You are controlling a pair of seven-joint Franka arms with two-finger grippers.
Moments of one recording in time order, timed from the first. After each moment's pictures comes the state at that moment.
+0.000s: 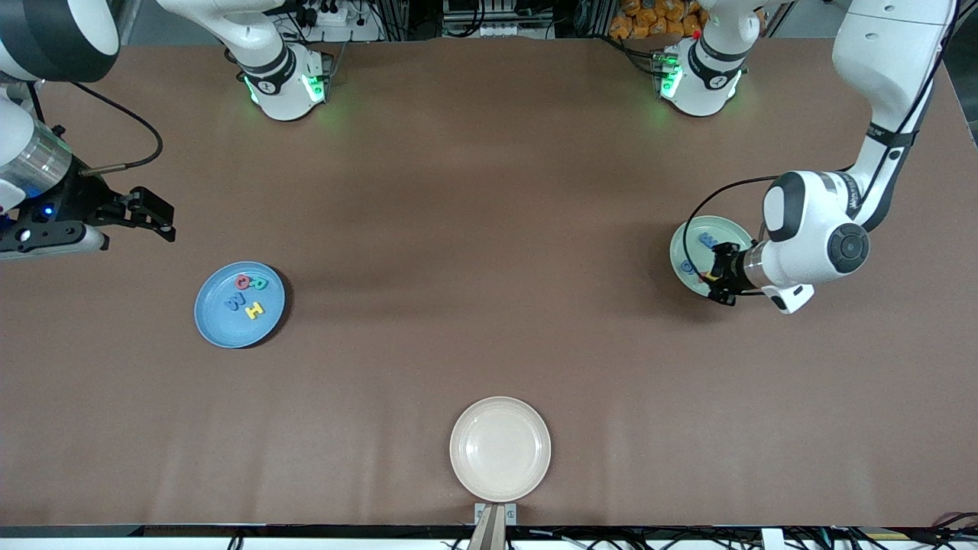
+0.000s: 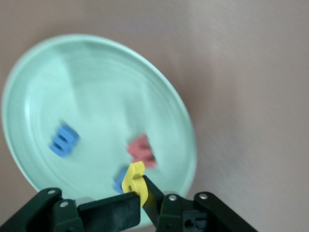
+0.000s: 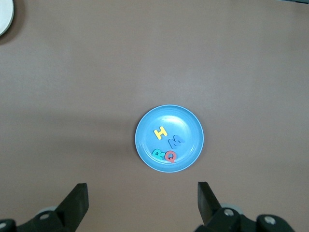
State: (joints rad) left arm 0.20 0.38 -0.25 -2.15 -0.09 2.30 -1.41; right arm 0.07 0.01 -0.01 -1.68 -0.02 1.76 -0.07
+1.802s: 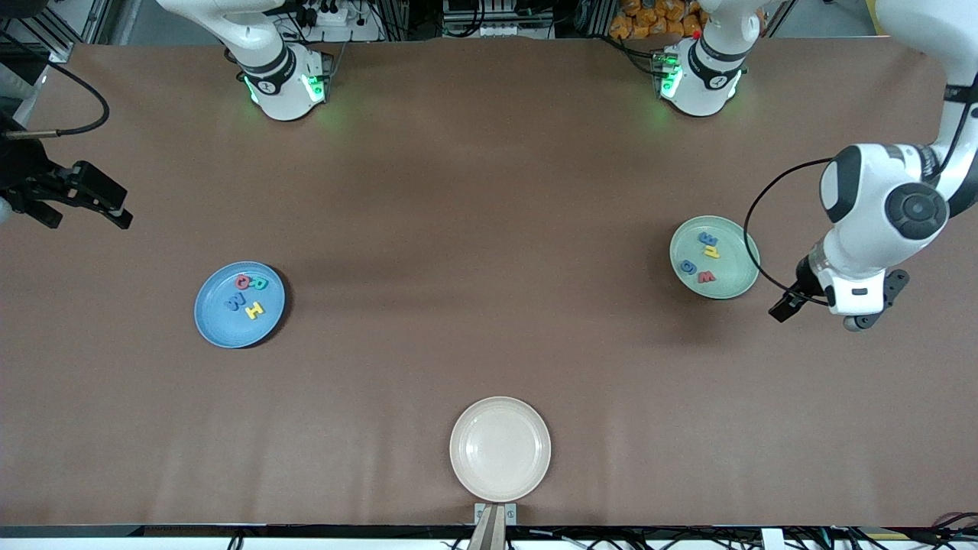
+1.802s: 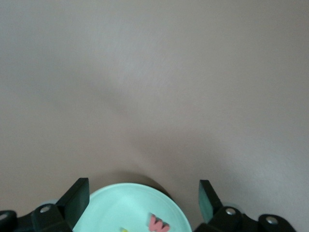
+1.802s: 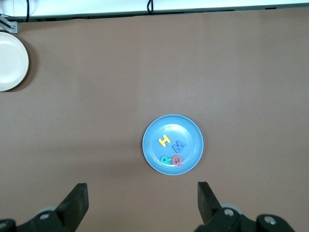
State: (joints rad) left arm 0.23 0.21 -0.22 -2.05 0.21 2.32 -0.78; right arm 0.06 0.01 -0.03 -1.52 0.01 1.66 0.08
